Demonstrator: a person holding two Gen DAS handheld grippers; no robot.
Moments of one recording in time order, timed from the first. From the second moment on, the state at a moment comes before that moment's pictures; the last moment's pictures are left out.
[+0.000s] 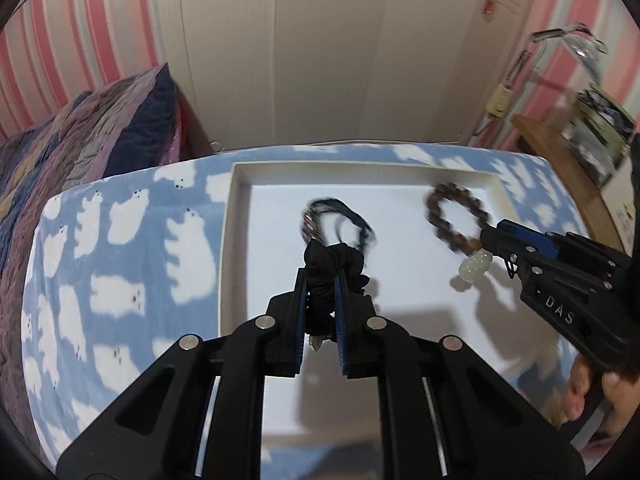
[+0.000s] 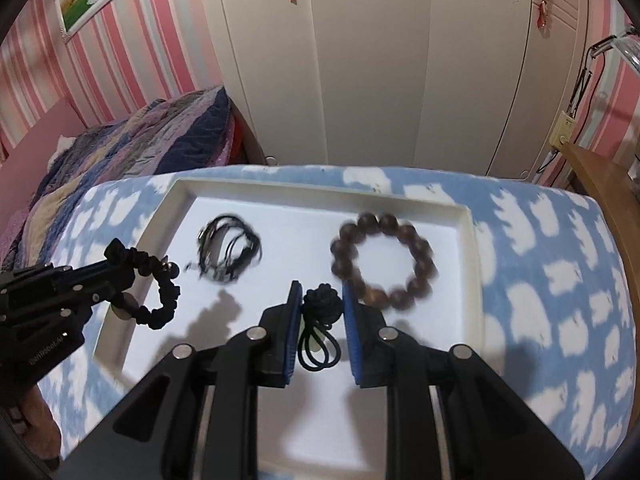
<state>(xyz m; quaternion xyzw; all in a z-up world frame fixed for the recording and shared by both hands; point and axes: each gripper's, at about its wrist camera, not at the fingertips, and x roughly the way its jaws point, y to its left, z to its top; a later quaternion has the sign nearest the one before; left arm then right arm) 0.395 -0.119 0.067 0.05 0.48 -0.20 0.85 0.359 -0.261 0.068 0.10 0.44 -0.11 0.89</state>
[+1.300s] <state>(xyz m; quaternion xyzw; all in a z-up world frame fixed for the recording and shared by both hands) 0.357 -0.080 0.117 0.06 0.42 -0.16 0.89 0.318 -0.286 0.120 0.09 0.40 -0.10 0.91</state>
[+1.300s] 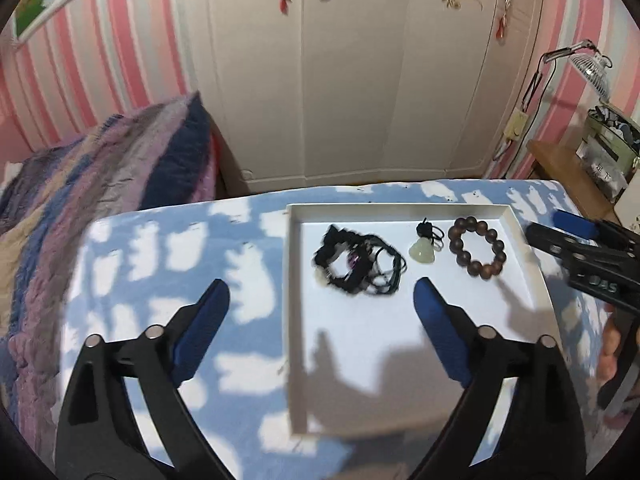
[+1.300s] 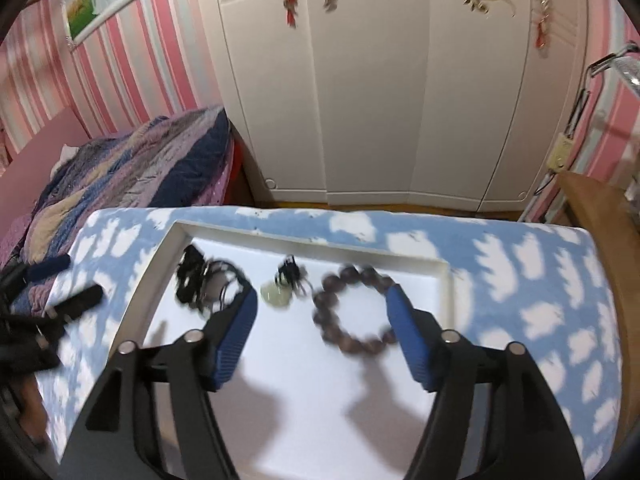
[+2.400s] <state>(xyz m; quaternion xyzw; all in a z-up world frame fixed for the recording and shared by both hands) 0.159 -0.028 0.057 0.02 0.51 -0.12 0.85 0.112 -0.214 0.063 0.08 0.44 -0.11 0.89</state>
